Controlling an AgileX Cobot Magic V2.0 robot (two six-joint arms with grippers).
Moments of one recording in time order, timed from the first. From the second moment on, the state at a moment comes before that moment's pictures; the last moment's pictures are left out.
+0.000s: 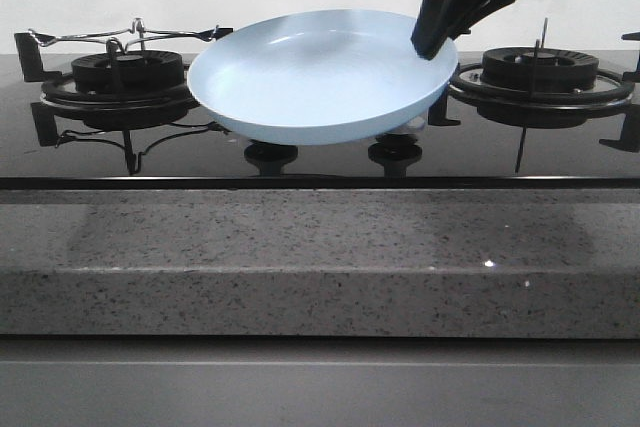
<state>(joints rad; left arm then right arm) 0.11 1.51 -1.32 -1.44 0.93 0.79 0.34 1.65 -1.42 0.28 0.79 -0.07</state>
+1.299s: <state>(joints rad) -0.61 1.21 -1.33 -0.54 0.46 1.04 0.34 1.65 -1.42 0.28 0.79 -0.07</state>
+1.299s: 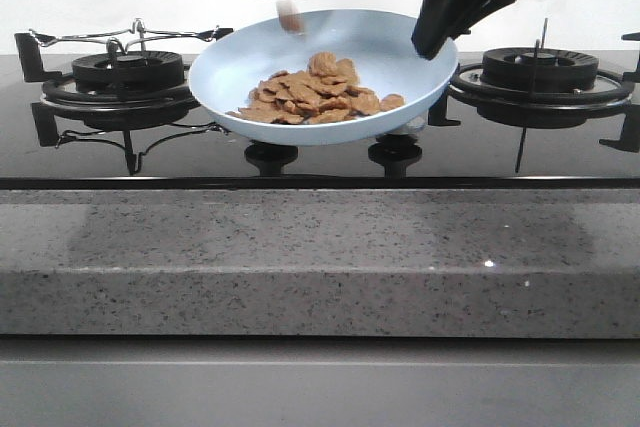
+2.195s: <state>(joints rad) 0.18 1.43 -1.30 -1.51 0.73 0.79 0.34 1.65 -1.42 0.28 0.79 -0.07</state>
